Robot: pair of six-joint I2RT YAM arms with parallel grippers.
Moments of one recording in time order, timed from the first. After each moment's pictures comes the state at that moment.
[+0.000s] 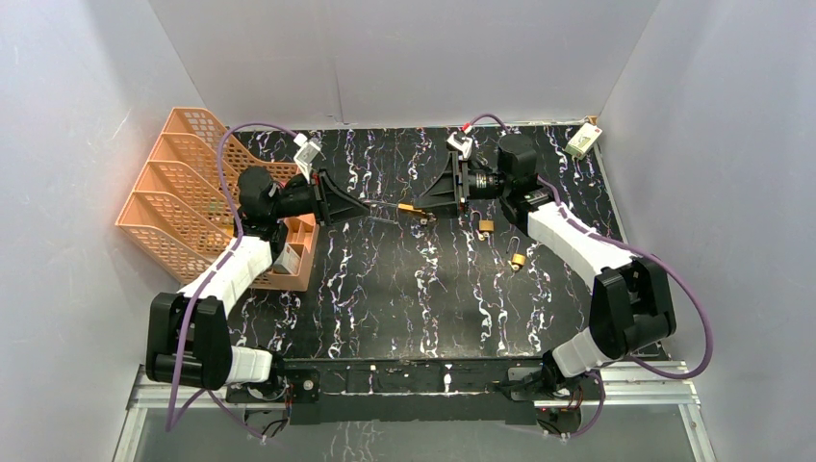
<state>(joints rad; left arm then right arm) -0.16 1.34 0.80 0.66 1.25 -0.76 0.42 1.49 1.10 0.21 -1.16 1.06</state>
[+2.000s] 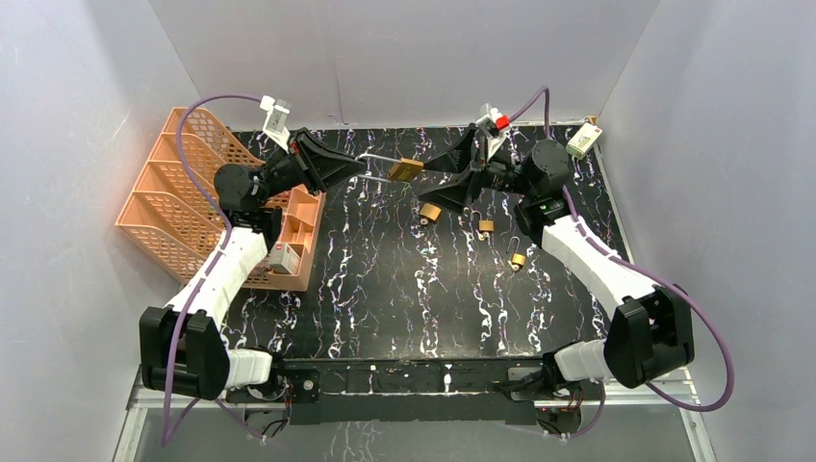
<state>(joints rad) -0.18 1.29 0.96 0.95 1.04 -1.03 0.42 1.35 1.04 0.60 -1.04 0.47</state>
